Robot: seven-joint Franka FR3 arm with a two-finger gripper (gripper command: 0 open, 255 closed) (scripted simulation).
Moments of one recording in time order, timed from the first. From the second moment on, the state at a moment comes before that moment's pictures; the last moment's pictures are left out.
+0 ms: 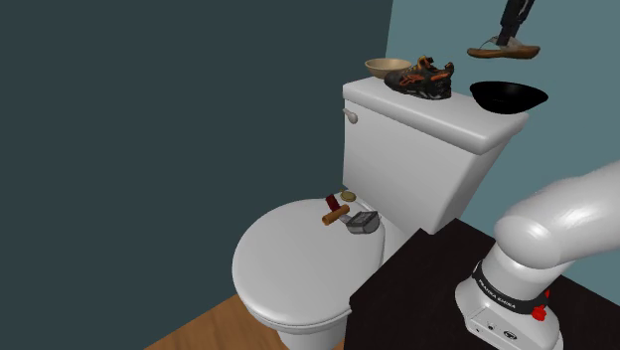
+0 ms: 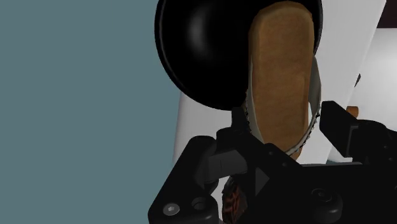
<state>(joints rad) -0.23 -0.50 -0.39 -1.76 -0.17 1.30 -0.70</state>
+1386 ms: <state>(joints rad) -0.28 -0.69 -0.44 -2.09 -0.26 1.46 -0.74</state>
